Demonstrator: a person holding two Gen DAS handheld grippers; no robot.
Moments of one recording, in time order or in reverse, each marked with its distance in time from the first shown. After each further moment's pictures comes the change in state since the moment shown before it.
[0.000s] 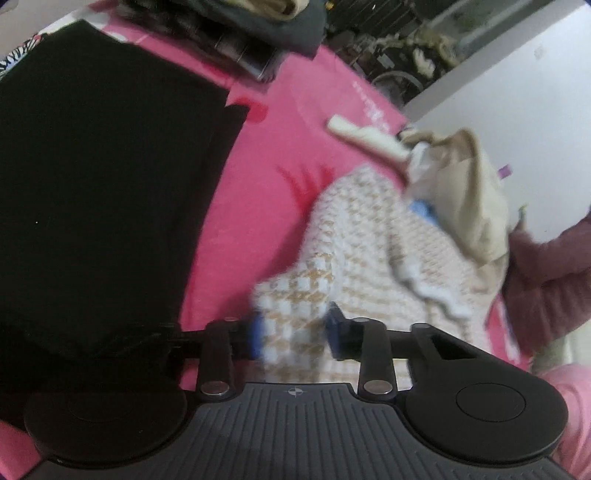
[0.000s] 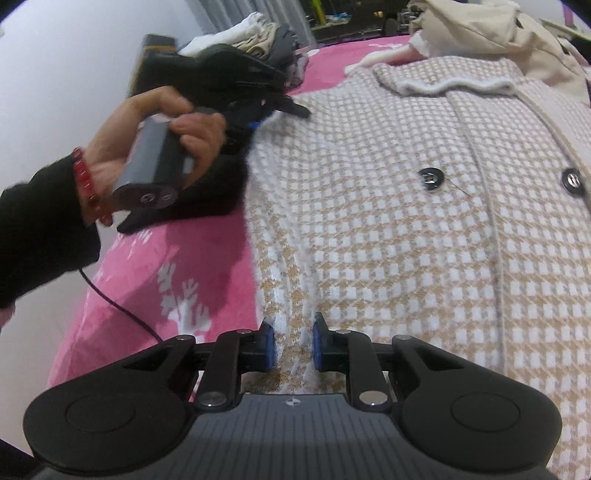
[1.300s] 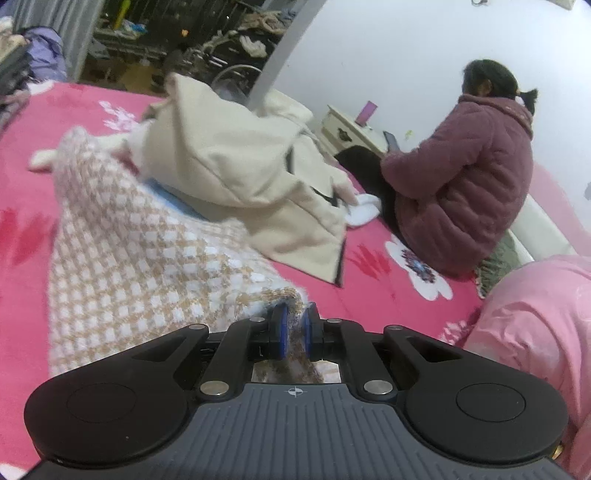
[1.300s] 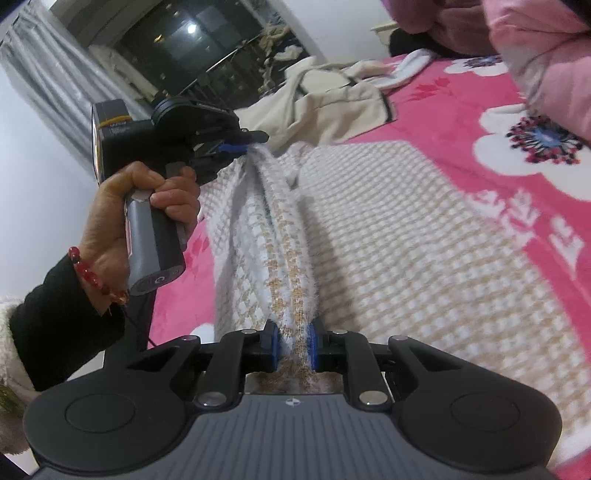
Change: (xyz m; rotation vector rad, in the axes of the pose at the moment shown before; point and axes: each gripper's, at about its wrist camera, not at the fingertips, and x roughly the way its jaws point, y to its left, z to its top) left arm 0.073 -0.278 -0.089 0.436 -0.030 -0.221; right arm -0.143 -0.180 -0.004 0.448 -0.328 -0.091
